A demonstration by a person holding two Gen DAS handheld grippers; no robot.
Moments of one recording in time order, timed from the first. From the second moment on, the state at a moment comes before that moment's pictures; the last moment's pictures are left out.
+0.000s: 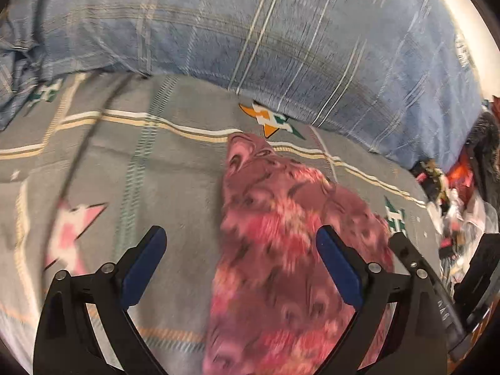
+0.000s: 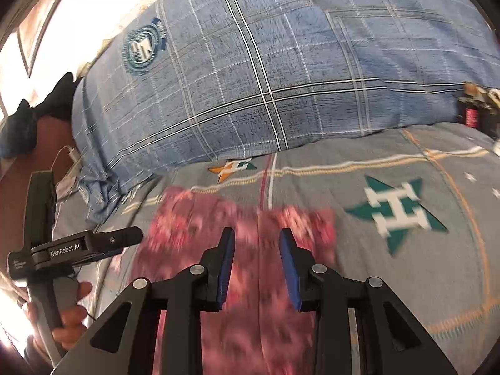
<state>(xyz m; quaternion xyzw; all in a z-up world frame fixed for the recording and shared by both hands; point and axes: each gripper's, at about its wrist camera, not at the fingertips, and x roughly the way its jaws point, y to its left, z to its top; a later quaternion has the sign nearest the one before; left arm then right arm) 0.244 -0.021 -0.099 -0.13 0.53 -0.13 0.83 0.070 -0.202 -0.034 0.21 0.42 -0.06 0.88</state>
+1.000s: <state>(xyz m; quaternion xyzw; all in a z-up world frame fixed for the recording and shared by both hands) 0.120 -0.017 -0.112 -0.01 0.51 -0.14 0.85 -0.043 -0.179 -0.046 0.17 0.48 -0.04 0.86</state>
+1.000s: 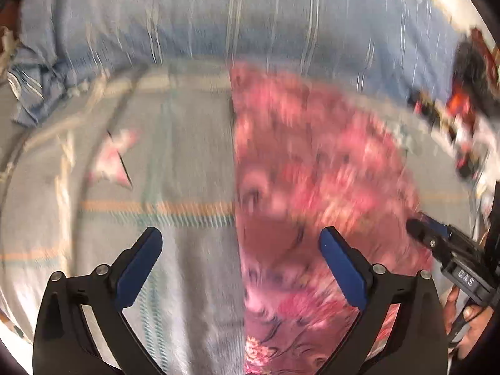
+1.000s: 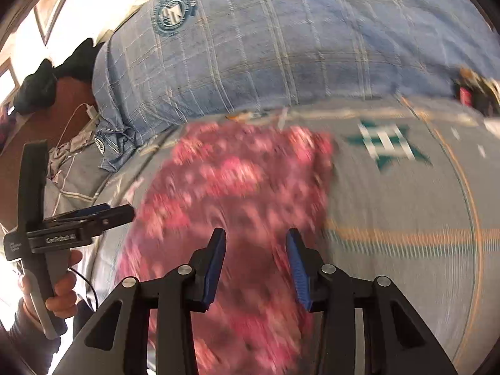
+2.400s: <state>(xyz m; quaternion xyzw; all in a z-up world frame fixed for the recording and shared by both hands) 0.010 -0.010 -0.103 0.09 0.44 -0.12 0.88 -0.128 -0.130 0.004 -0.06 0.49 -0.16 0.85</state>
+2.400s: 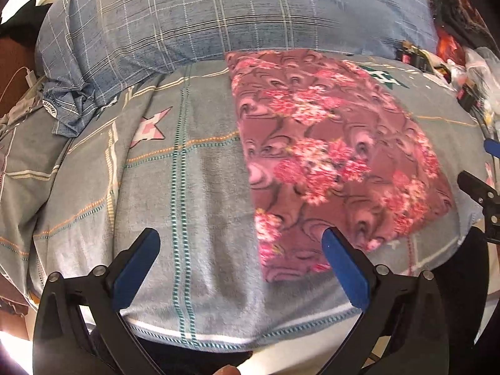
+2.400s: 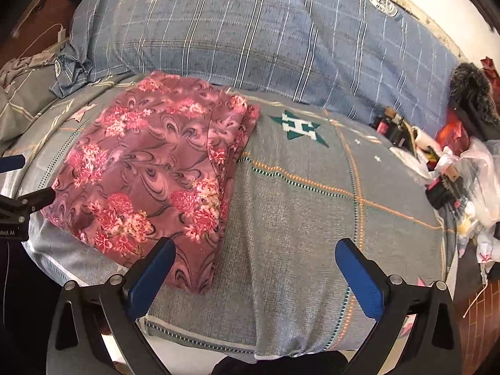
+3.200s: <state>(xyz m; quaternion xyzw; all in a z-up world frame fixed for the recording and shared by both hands) -0.032 -0.046 -0.087 0.10 0.41 -0.19 0.89 -0.136 -0.139 0.008 -0.03 0.49 -0.17 0.86</state>
